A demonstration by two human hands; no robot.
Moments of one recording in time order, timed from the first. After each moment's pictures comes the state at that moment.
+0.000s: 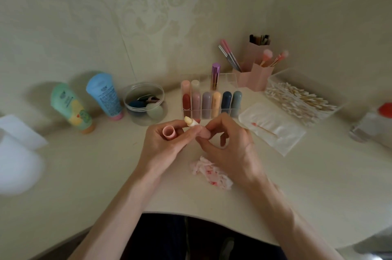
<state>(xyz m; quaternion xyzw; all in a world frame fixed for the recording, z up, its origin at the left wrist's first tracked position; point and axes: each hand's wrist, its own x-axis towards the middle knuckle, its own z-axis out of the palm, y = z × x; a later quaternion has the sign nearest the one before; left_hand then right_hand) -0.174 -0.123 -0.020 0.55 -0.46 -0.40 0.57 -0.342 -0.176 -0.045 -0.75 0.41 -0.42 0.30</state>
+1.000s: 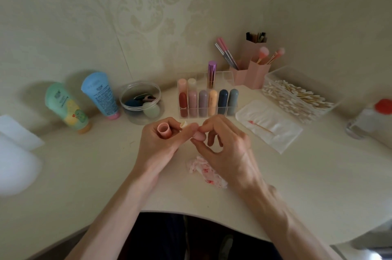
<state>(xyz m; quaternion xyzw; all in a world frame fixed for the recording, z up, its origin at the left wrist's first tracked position) -0.187 -0.121 -0.011 0.55 -0.41 -0.41 0.60 -0.339 -0.169 -0.047 -0.79 0.32 -0.49 0.16</state>
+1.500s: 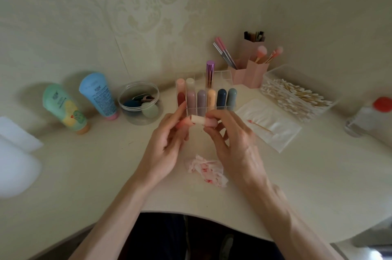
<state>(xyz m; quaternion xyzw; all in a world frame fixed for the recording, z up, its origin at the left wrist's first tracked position) -0.173 -0.132 -0.042 0.53 -0.58 -0.30 0.54 -0.352 -0.176 -0.047 -0.78 0.39 -0.46 0.18</state>
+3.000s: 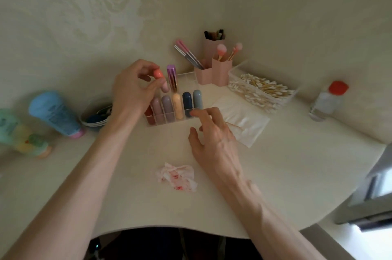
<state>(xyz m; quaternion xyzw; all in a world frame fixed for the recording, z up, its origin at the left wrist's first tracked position) -0.172 -0.247 0.023 0.65 -0.60 -0.08 0.46 -0.363 -0.185 -0.051 -0.75 0.53 -0.39 0.14</state>
